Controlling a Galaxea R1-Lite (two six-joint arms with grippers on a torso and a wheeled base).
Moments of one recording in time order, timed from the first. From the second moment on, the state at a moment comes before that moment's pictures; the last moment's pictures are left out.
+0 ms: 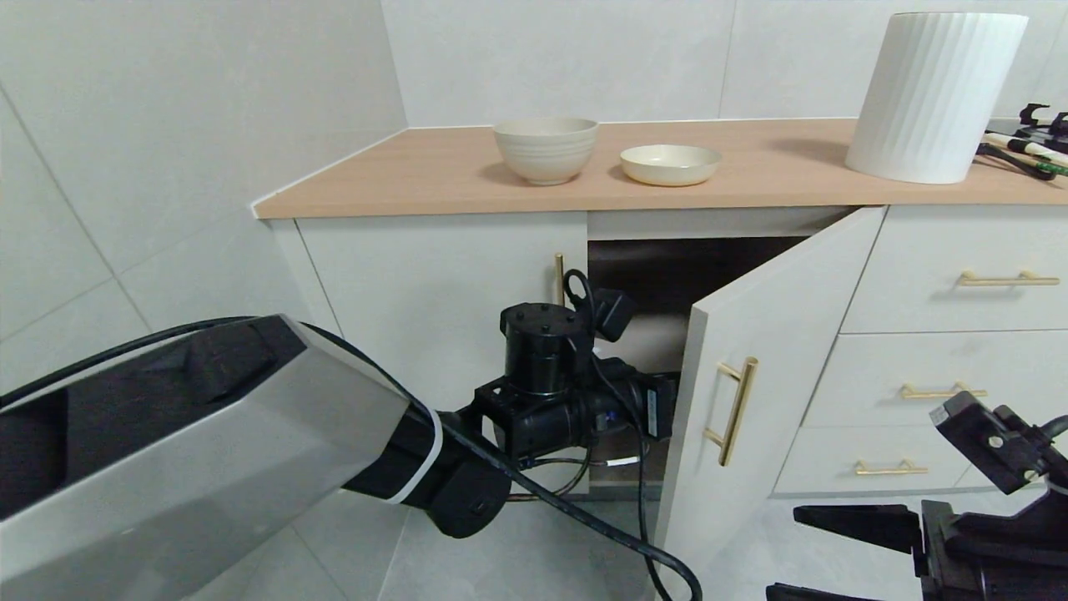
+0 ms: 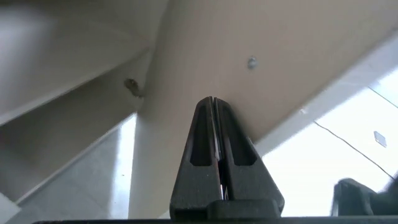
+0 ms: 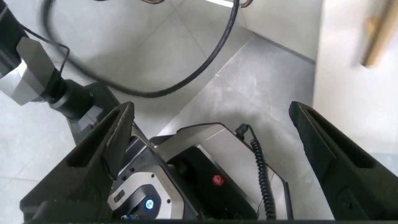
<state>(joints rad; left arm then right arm) -0.75 2.20 -1.14 -0.92 -0.34 -0.34 0.66 1.22 -0.33 -0.55 0.35 0.27</state>
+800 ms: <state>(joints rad) -0.77 2.25 -1.28 -0.82 -0.29 -0.34 0.66 1.21 -0.33 -0.55 0.35 0.27</state>
